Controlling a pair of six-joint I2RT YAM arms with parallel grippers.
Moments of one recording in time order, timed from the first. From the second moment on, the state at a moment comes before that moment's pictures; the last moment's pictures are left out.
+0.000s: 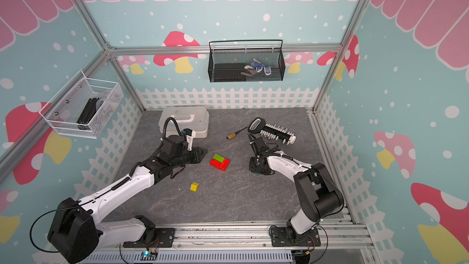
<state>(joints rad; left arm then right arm) -0.50 1.25 0.82 -0.18 0.18 -0.52 0.46 1.59 0.93 -0.58 -0.03 0.57</state>
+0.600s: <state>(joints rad) -0.50 1.25 0.82 -0.18 0.18 -0.52 0.52 1.59 0.93 -0.57 0.01 0.66</state>
